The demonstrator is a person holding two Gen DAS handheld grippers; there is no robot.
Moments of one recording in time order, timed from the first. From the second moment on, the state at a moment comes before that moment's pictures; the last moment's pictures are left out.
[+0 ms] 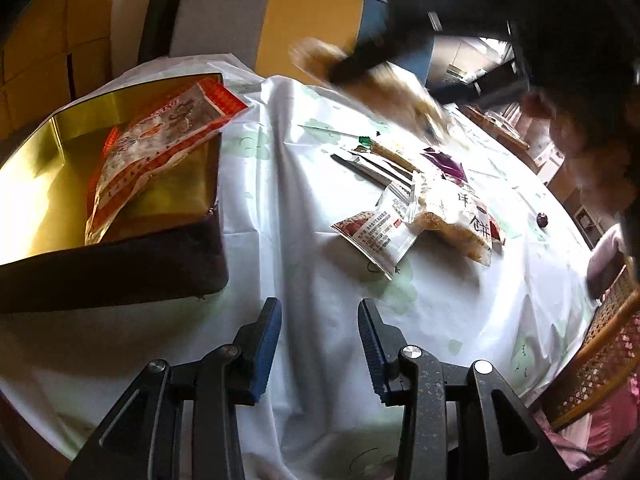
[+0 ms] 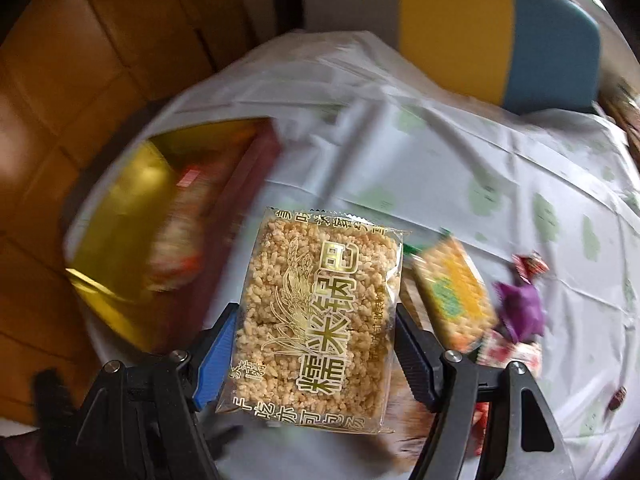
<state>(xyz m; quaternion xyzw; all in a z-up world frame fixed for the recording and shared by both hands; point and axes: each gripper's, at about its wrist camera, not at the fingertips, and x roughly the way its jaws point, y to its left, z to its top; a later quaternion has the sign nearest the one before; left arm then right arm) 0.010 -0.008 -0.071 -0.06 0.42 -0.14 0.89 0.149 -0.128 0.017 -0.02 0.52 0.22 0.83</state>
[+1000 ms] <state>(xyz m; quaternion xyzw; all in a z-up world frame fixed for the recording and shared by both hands) 0.011 -0.007 -0.073 -0.06 0.42 -0.14 0.89 0.141 -0.036 0.016 -0.04 0.53 0.35 0.77</state>
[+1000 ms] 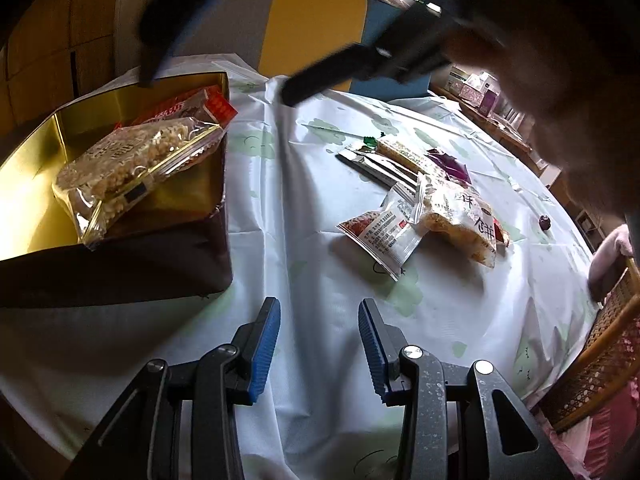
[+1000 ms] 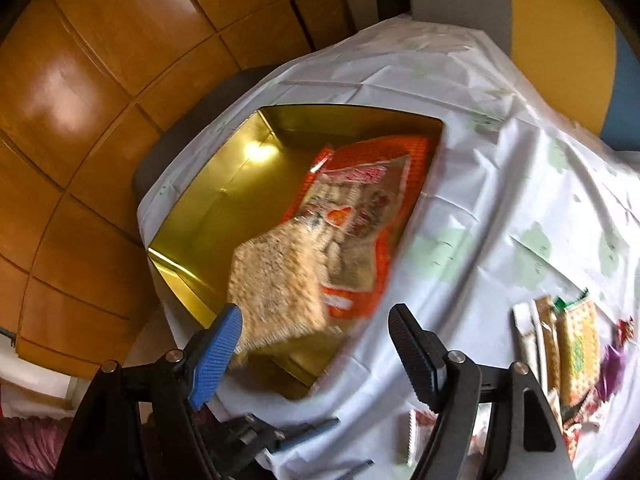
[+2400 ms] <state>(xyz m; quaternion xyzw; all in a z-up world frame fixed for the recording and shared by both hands) 0.011 -0.026 -0.072 0.01 0.43 -0.12 0.90 0.143 -0.328 -0.011 -0.03 0.52 0.05 0.85</state>
